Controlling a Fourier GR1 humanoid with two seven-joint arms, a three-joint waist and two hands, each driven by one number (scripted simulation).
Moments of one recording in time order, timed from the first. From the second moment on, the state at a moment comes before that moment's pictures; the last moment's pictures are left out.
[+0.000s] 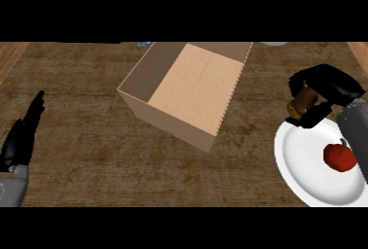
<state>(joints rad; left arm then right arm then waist) -0.14 0.44 0.06 -1.28 -0.12 0.18 0.03 -0.65 -0.52 0.04 -0.87 0.99 0.15 -0.51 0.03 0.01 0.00</state>
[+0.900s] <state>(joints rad) -0.10 0.43 0.08 -1.32 -0.14 0.16 0.06 -0.97 -0.41 -0.12 -0.82 0.78 0.19 -0.59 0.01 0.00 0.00</state>
